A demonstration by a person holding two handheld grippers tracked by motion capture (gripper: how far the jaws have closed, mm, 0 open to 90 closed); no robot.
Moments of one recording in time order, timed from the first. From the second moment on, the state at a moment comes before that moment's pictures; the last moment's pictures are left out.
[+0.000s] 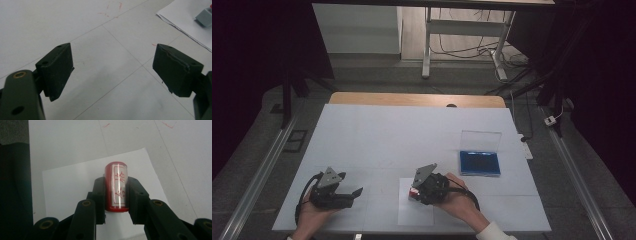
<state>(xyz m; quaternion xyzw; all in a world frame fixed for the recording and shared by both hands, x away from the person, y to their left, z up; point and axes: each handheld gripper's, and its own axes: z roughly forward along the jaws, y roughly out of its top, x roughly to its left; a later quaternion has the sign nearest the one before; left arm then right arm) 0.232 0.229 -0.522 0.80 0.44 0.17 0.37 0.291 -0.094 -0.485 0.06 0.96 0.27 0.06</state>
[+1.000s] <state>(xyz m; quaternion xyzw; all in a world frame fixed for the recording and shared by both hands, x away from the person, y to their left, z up) 0.232 0.228 -0.522 0.80 0.44 0.17 0.37 0.292 -0.090 -0.489 0.06 0.96 0.25 0.07</state>
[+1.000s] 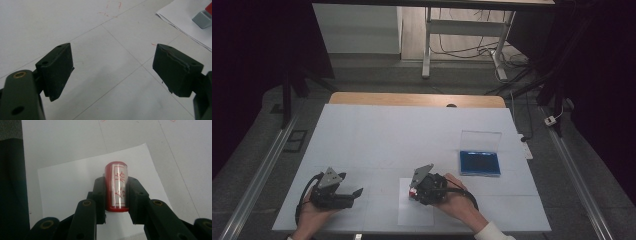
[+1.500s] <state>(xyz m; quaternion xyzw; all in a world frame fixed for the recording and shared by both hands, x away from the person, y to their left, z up) 0.232 0.228 -0.523 0.80 0.44 0.17 0.37 0.292 -0.080 -0.490 0.08 0.97 0.22 0.07</state>
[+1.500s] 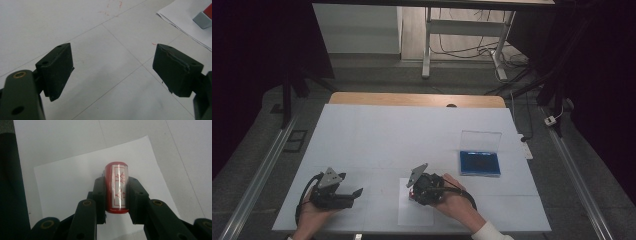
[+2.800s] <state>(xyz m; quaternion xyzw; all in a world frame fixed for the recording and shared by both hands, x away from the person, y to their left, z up) 0.232 0.230 -0.522 0.80 0.44 0.16 0.38 0.289 -0.081 -0.491 0.08 0.97 0.22 0.08</state>
